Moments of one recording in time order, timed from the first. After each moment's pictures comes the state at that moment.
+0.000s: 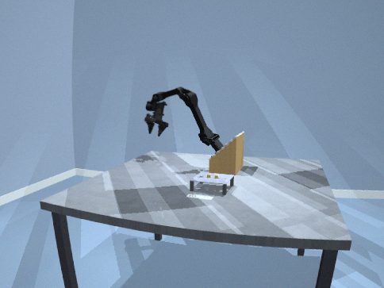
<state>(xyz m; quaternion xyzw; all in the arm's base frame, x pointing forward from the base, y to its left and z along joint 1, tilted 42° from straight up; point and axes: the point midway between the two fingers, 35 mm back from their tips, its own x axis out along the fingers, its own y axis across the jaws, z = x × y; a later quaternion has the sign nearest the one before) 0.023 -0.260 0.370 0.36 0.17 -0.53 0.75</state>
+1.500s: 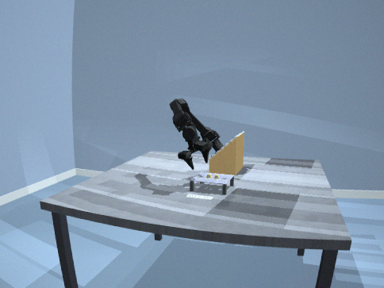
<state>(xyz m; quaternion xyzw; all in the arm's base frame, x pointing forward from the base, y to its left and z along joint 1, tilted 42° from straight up) 0.364 0.055 0.024 -0.51 0.68 0.24 0.47</state>
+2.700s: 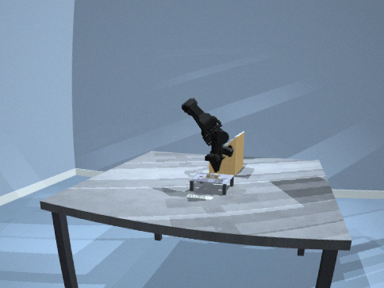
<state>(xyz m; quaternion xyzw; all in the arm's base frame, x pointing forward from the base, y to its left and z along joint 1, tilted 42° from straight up) 0.343 0.106 -0.054 -0.68 0.60 0.30 0.29</state>
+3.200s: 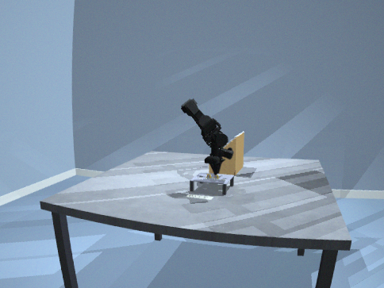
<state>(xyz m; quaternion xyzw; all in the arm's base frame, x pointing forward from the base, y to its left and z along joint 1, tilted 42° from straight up) 0.346 0.098 -0.063 -0.68 0.60 0.29 0.30</state>
